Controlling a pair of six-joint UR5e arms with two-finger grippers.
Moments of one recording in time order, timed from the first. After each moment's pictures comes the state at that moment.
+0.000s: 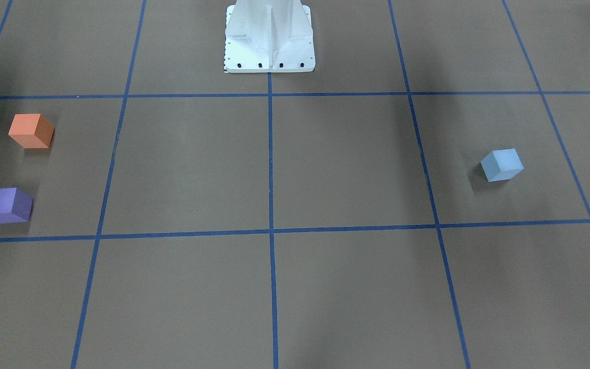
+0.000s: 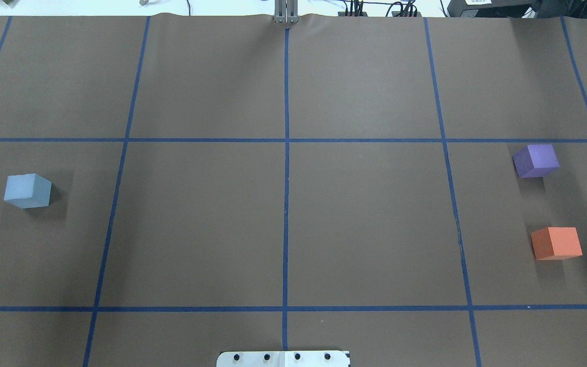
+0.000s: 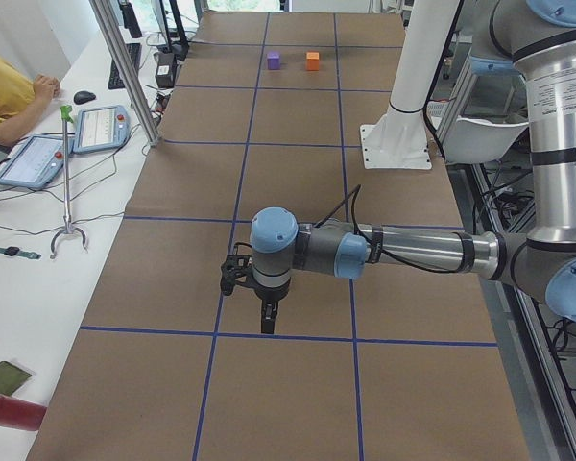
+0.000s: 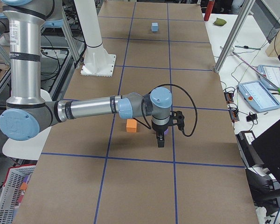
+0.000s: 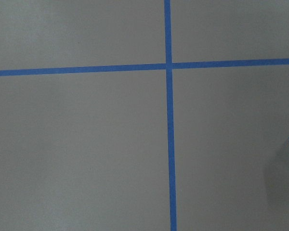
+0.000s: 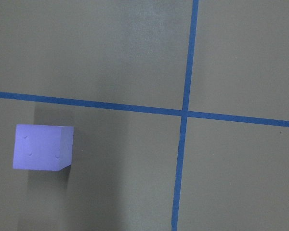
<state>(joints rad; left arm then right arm) -1.52 -1.38 -1.83 -1.65 -2.29 -0.09 1.49 -1.64 1.80 -1.56 2.30 0.10</state>
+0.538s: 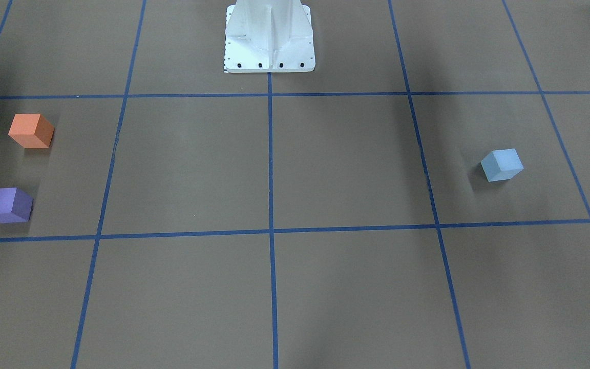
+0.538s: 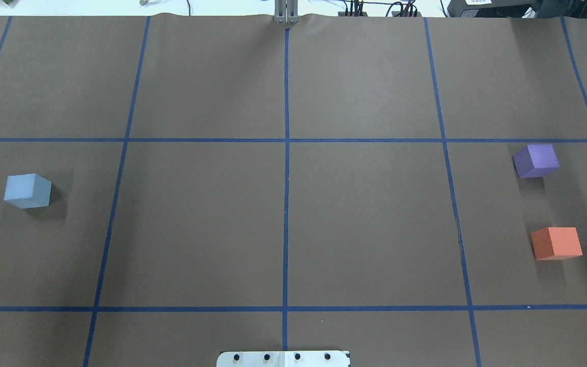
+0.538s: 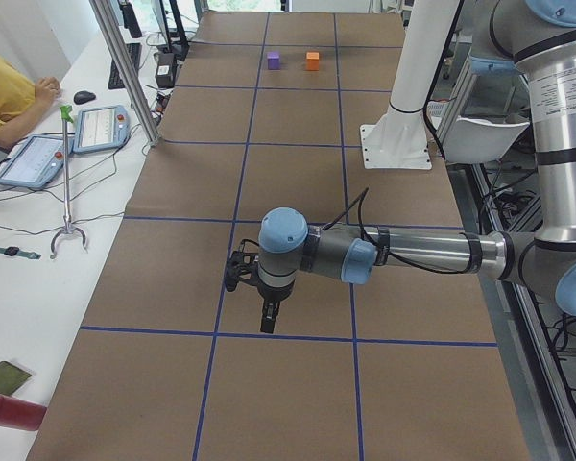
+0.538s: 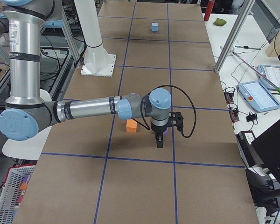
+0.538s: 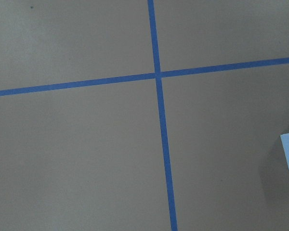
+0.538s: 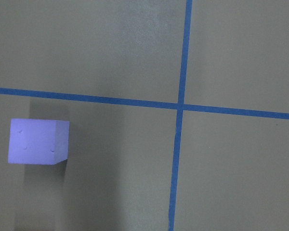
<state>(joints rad) -1.52 -1.35 -1.83 -1.75 -2.29 -0.07 1.49 -1.64 1.80 -1.56 2.30 0.10</state>
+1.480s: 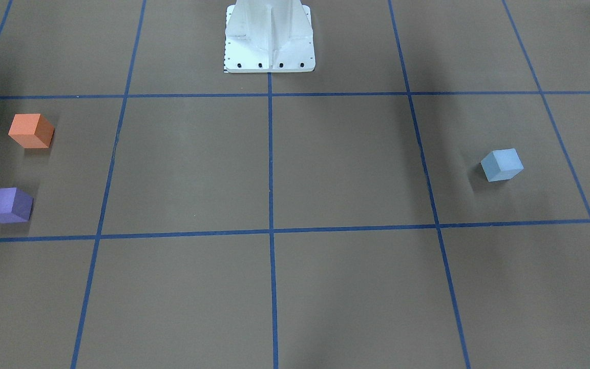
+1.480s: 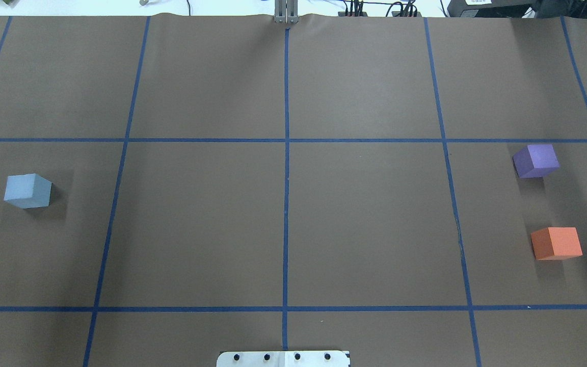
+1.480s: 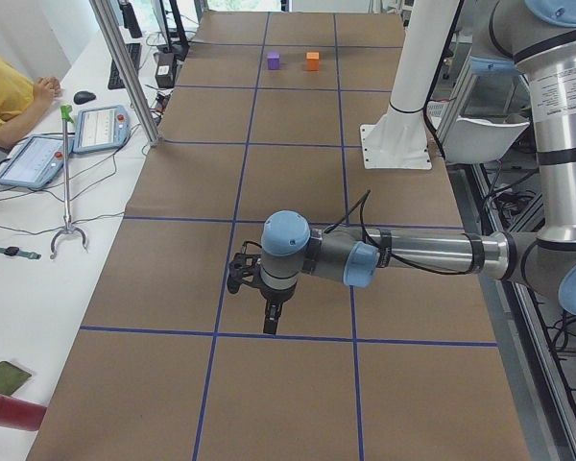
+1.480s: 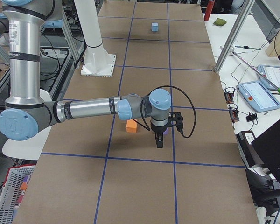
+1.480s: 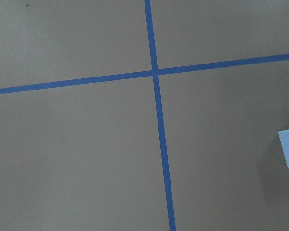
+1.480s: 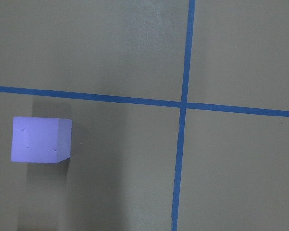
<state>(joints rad) -1.52 -1.34 -1.83 -1.76 -2.30 -0.08 1.49 -1.64 1.79 -1.55 2.31 0.10</state>
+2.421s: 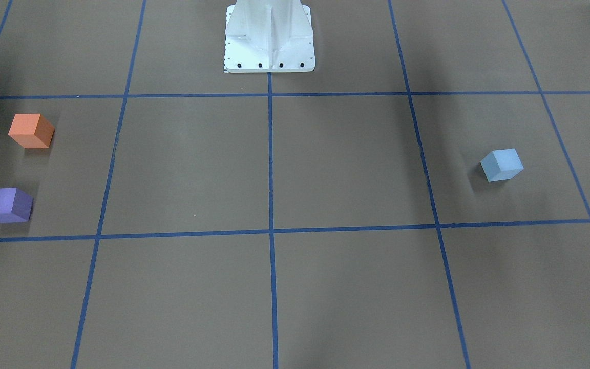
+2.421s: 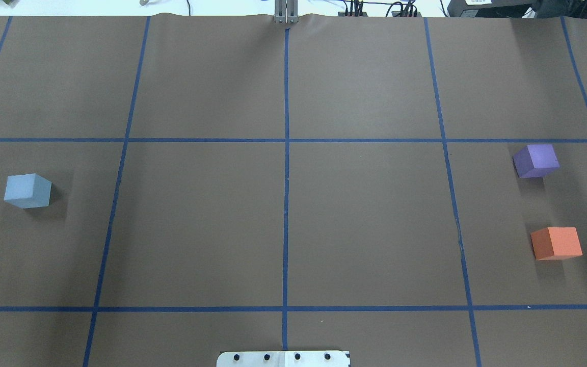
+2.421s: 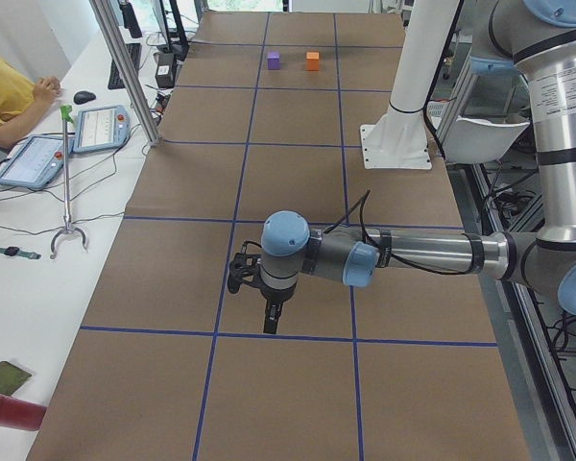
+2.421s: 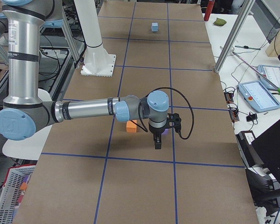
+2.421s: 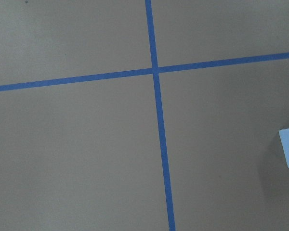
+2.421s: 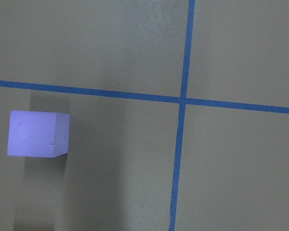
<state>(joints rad) -1.51 -1.34 -1.83 -1.76 -2.30 -0.08 1.49 -1.66 1.79 -1.54 2.31 0.09</state>
